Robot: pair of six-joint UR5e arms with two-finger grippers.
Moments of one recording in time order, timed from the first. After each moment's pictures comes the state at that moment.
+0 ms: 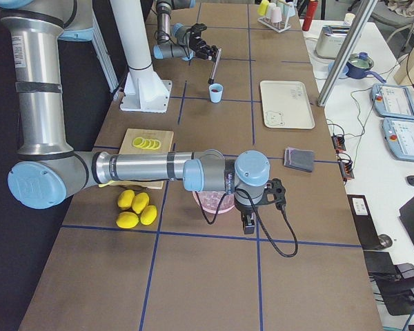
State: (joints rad) left arm -0.16 -2.08 -1.57 -3.27 -0.89 -0.31; right arm 1.61 -1.54 1.63 -1.60 2.40 -0.11
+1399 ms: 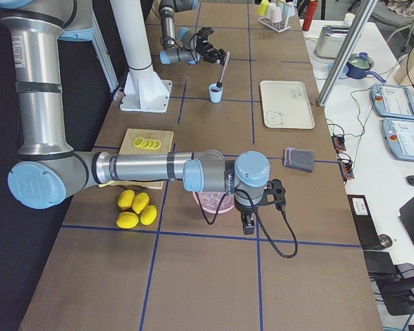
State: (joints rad) left arm -0.22 -2.15 -1.46 -3.28 -0.90 -0.34; right arm 1.61 -1.54 1.63 -1.60 2.40 -0.11
